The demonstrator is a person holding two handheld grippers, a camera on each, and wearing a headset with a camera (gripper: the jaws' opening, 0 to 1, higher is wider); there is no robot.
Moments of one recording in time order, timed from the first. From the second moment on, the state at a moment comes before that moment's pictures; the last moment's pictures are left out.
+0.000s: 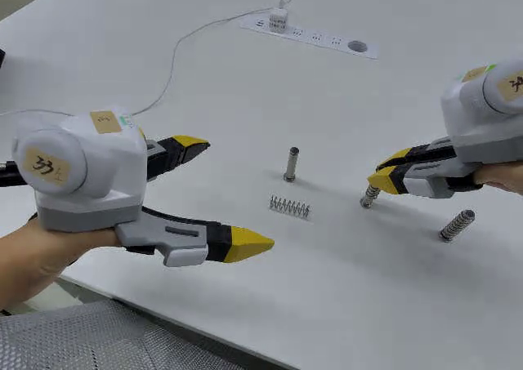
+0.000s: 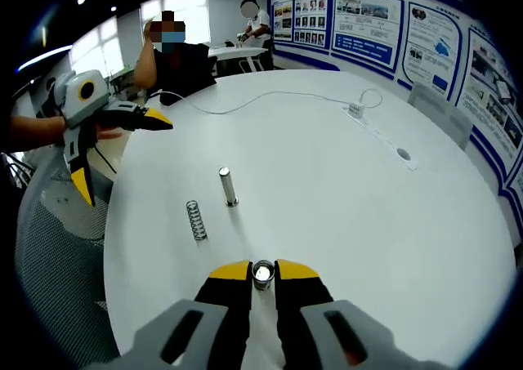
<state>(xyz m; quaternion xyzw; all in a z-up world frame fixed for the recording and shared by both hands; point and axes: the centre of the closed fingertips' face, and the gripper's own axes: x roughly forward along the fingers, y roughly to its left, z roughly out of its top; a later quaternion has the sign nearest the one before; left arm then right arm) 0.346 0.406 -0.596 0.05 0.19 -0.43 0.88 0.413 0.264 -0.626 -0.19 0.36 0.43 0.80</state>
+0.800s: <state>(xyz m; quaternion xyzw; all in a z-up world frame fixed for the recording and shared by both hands) 0.341 0.399 -0.606 0.03 0.21 -0.44 0.87 0.414 0.263 -0.637 -0.20 0.37 0.43 0.80</state>
